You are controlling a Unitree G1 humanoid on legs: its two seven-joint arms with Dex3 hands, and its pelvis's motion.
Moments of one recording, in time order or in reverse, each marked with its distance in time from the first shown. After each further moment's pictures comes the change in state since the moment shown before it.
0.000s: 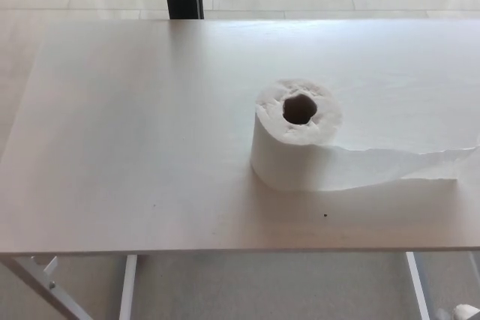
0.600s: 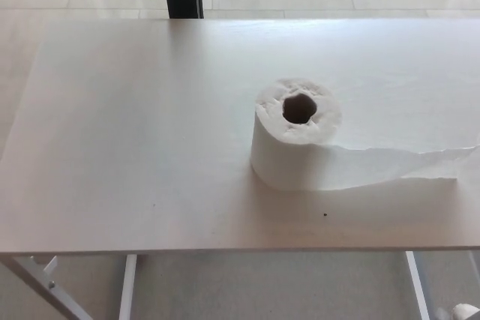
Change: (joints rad) left_arm -0.203 -0.005 0.263 -0.476 -0.162 0.109 0.046; right_arm -0.148 -0.041 -0.152 -0.120 0.077 -0.116 -0.022
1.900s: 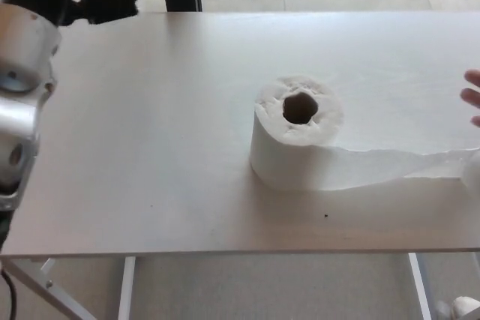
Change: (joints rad) left_arm -0.835 -0.097 -0.893 -0.634 0.341 0.168 0.033; right_arm -0.134 0.249 0.429 -0.982 -0.090 0.025 0.010
